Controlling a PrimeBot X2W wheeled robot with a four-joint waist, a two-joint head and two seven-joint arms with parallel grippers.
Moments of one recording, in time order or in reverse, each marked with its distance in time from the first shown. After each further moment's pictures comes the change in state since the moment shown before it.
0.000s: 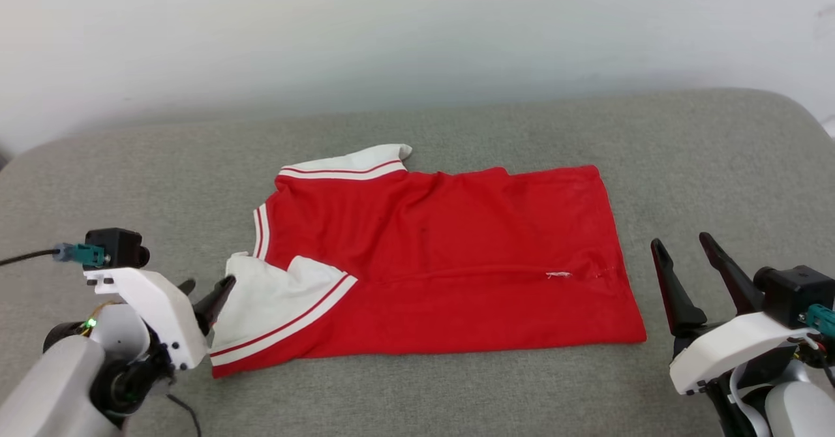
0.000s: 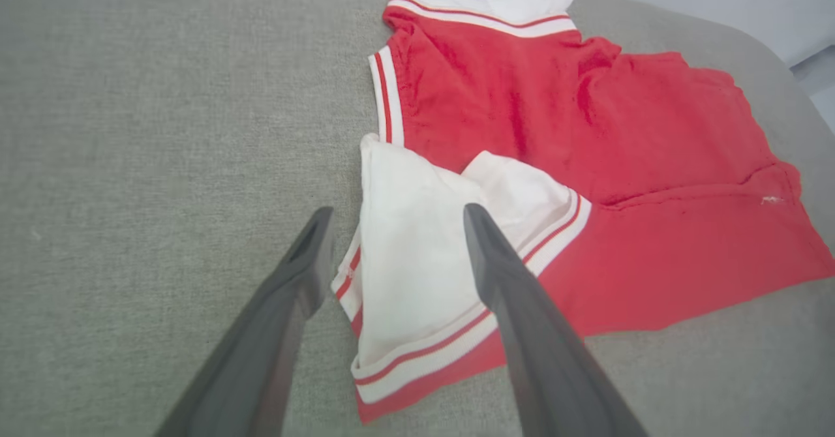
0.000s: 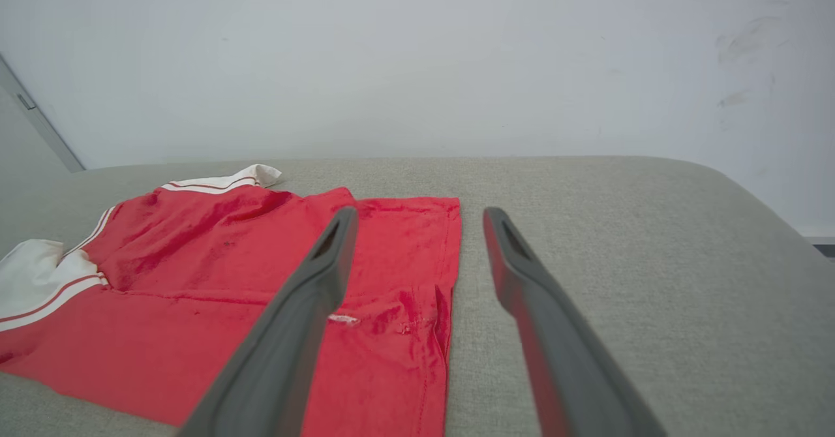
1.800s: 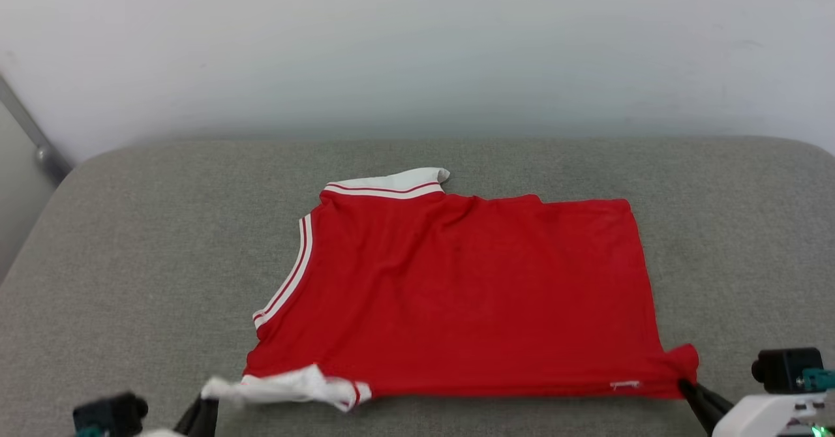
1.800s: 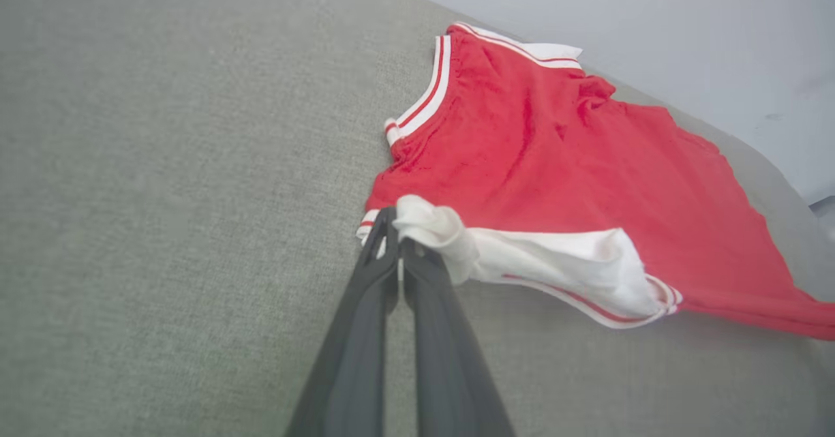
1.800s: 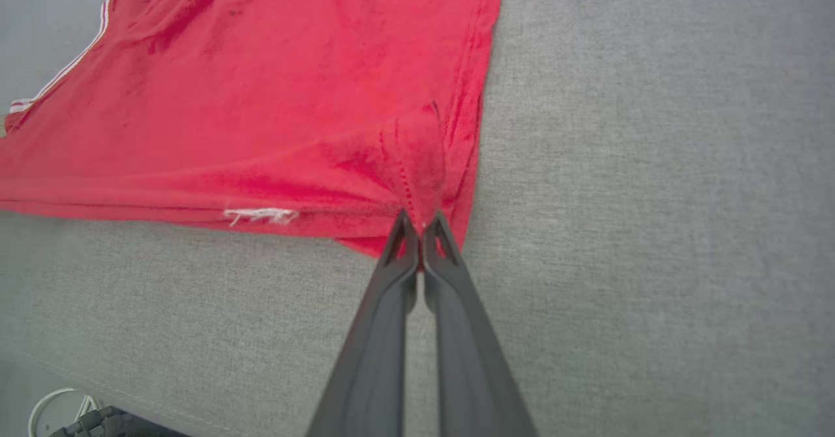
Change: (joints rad) left arm 0.600 -0.037 0.113 -0.504 0.054 0.316 -0.313; right arm 0.280 -0.042 -0.069 -0.154 0.132 0.000 0.497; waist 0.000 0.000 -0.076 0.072
